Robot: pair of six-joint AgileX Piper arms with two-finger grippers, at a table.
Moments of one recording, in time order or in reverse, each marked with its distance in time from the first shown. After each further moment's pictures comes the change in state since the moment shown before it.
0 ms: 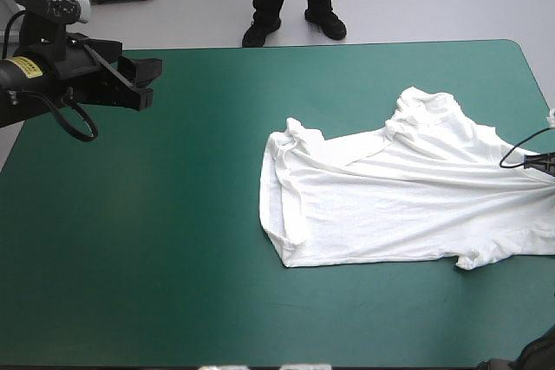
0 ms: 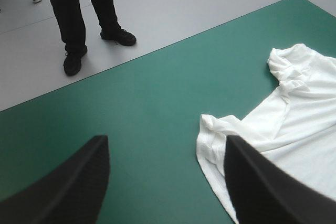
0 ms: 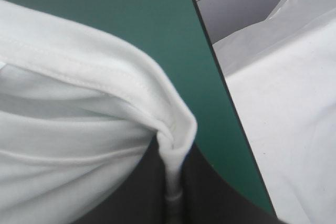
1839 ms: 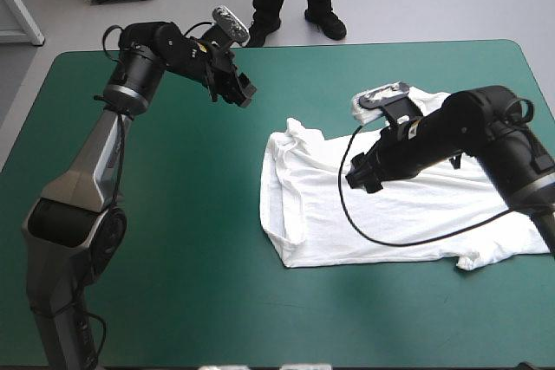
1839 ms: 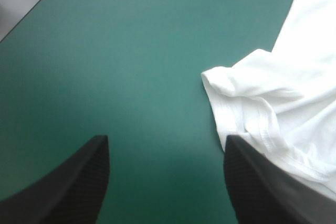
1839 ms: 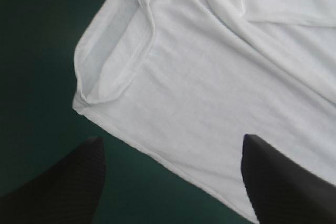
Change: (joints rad) left arm -0.154 0.747 -0.322 0.020 0.006 0.359; right arm 0.829 -0.404 -0.105 0.538 0.341 -0.237
